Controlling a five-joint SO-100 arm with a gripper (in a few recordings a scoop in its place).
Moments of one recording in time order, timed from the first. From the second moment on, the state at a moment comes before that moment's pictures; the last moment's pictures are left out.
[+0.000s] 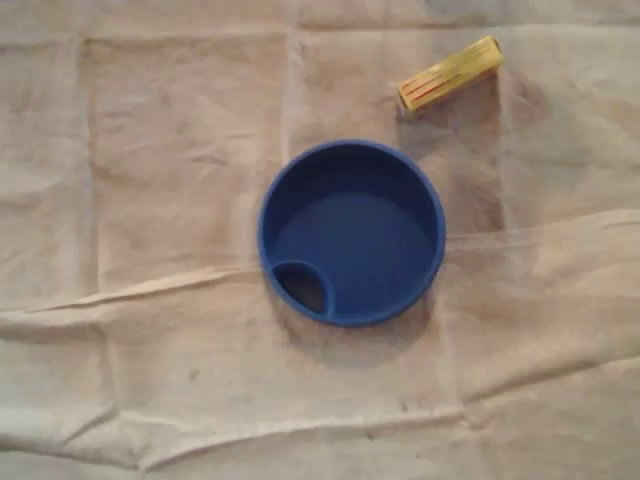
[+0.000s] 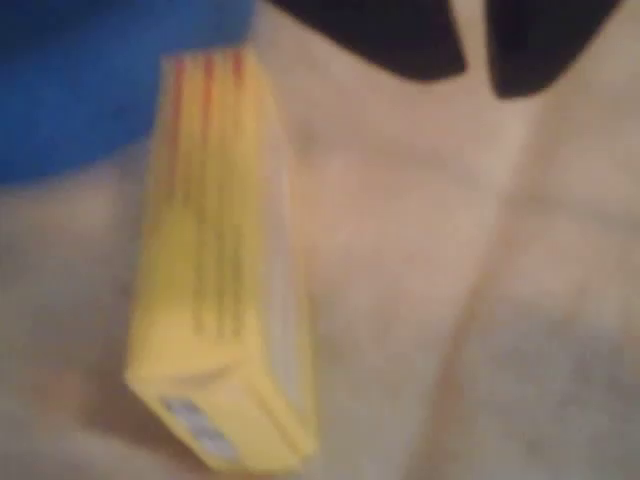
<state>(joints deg) -4.0 115.8 106.1 98.9 -16.0</state>
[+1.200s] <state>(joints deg) -6.2 112.6 106.1 89.5 -20.0</state>
